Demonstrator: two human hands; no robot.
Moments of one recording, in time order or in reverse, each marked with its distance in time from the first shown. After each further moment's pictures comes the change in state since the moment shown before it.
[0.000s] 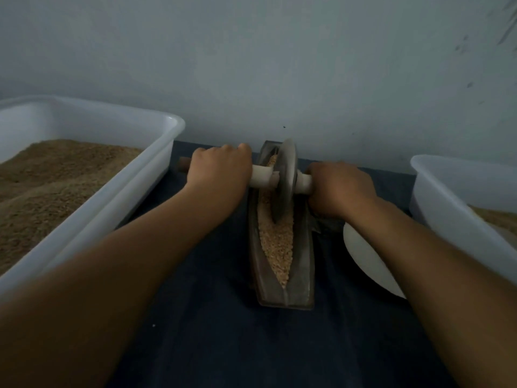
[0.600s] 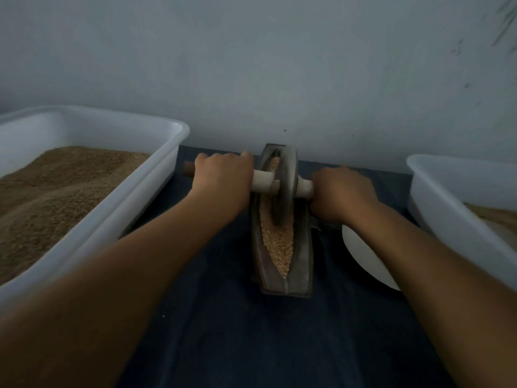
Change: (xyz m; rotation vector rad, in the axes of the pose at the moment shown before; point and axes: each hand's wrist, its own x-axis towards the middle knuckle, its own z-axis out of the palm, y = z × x) left_hand -0.011 0.001 -0.002 -0.015 -0.008 0.004; right_hand -0.012 -0.001 -0.004 -0.015 -0.027 0.009
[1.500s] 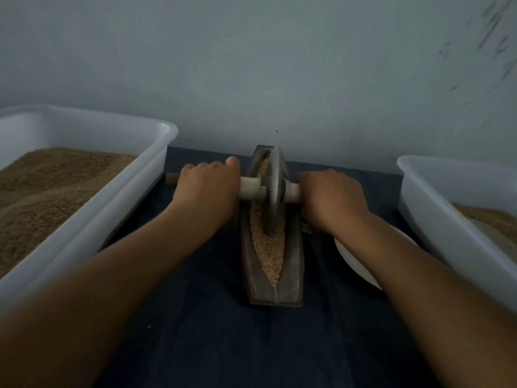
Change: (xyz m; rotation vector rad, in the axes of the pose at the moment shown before) left_hand -0.013 -0.002 -0.001 0.007 -0.037 0.009; right_hand -0.018 -0.014 -0.010 -0.023 0.070 -0.022
